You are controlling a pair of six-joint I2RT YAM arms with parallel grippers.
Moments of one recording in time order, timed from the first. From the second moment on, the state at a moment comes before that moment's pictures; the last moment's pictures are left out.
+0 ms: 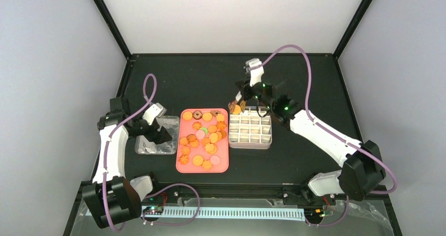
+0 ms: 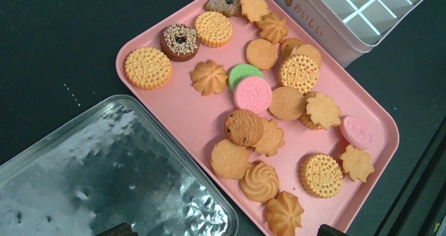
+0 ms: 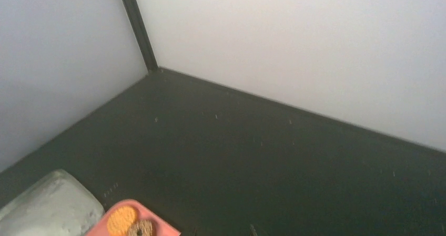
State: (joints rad) left arm 0.31 1.06 0.84 -1.04 0.75 0.84; right arm 0.65 1.37 1.09 0.06 0.02 0.14
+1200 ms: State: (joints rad) left arm 0.31 1.06 0.85 -1.07 0.77 0.84; right arm 0.67 1.35 1.03 0.12 0.08 0.15
